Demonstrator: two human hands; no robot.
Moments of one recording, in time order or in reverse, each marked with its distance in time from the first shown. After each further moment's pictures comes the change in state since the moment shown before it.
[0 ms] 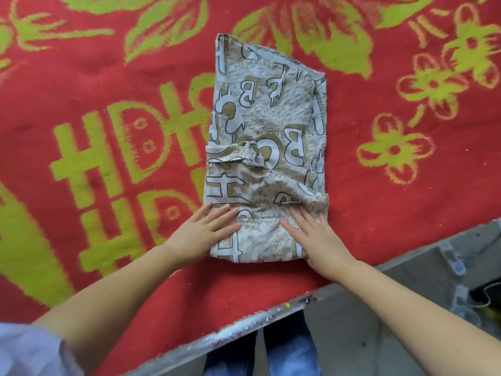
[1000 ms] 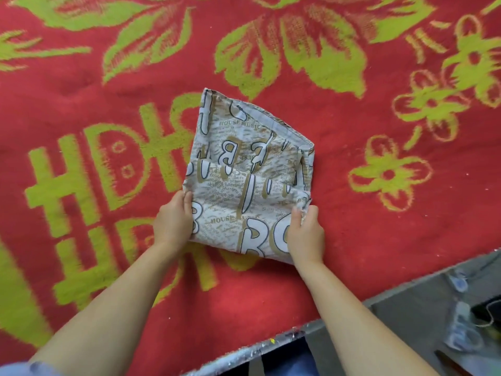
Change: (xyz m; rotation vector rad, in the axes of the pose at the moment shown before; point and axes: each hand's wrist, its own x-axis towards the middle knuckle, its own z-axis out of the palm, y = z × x) left_hand 0.067 -0.039 -0.023 -0.863 0.558 -1.068; right_hand 0.062 0.000 -0.043 0.956 0.602 0.832
